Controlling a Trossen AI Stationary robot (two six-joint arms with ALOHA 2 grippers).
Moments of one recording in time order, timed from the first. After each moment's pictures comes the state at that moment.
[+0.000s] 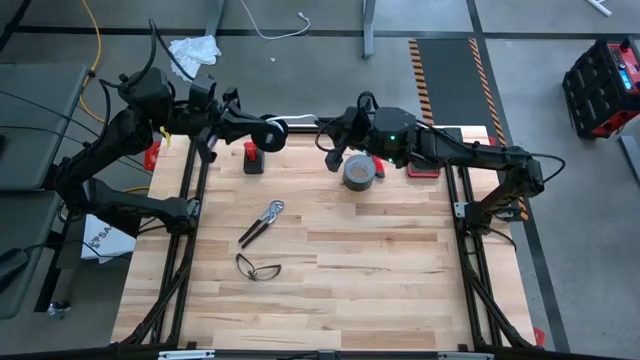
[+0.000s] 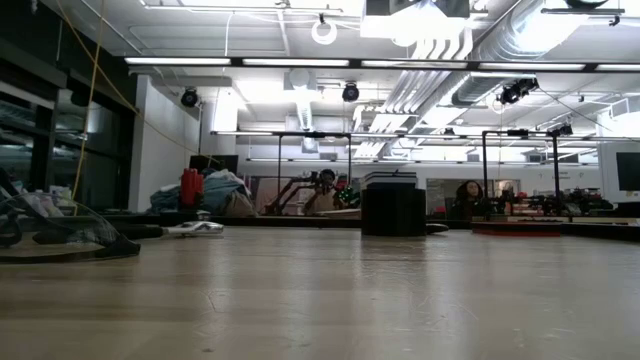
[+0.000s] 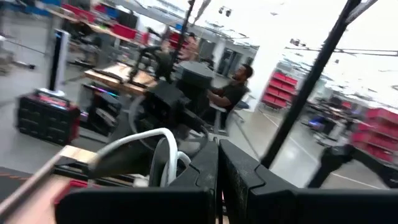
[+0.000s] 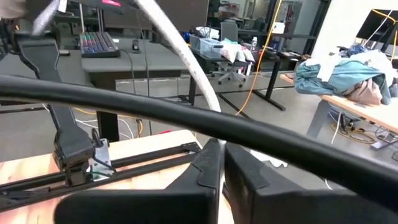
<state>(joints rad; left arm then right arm) 0.36 1.09 1.54 -0.37 0.41 -0.37 -0.11 1.56 1.60 -0.16 0.36 -0.08</state>
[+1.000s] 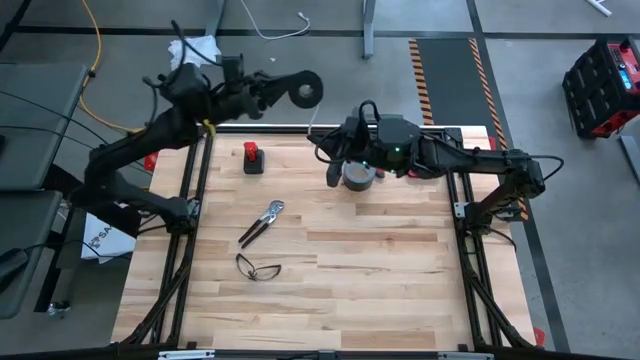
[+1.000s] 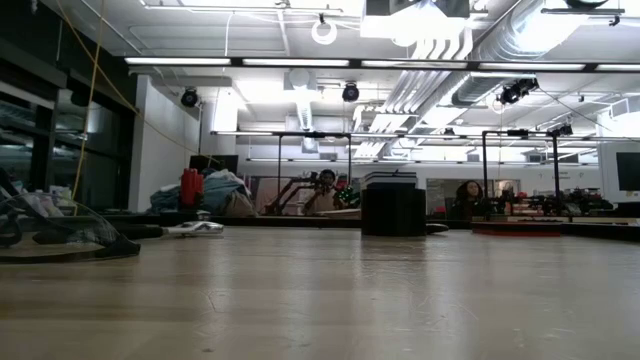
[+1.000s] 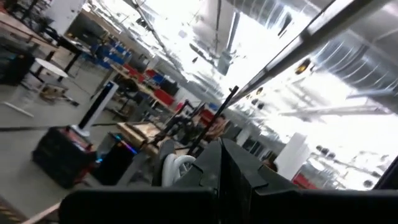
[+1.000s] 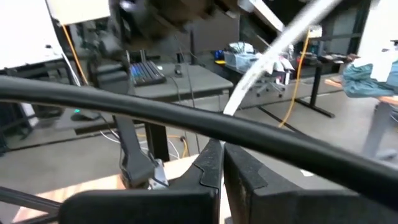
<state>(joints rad) 0.35 1.30 1.54 0.08 0.06 -0.67 -0.03 1.56 1.60 -0.09 0.30 0.05</state>
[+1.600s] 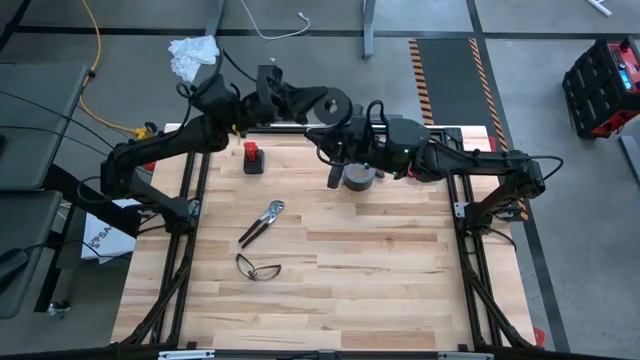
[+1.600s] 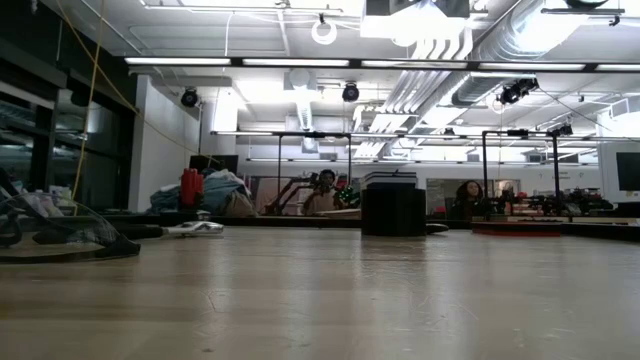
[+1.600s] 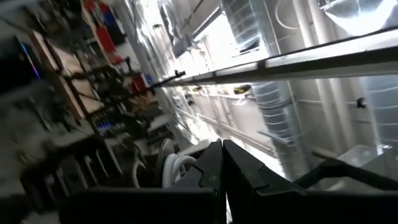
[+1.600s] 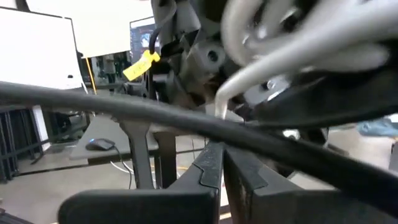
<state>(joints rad) 0.28 1.44 1.54 0.31 0.15 -1.26 -0.01 1.56 1.60 0.07 0.27 -0.02</state>
